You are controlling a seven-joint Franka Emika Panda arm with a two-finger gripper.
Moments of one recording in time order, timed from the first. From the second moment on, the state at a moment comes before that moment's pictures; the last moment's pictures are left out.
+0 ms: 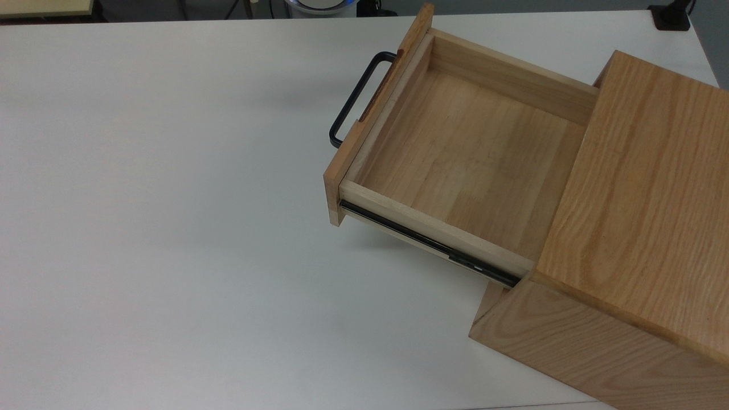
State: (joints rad) arm -0.02 0.01 -0.11 -1.55 -0.02 1.55 0.02
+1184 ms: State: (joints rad) arm -0.02 0.01 -0.14 -1.55 -0.02 1.55 -0.10
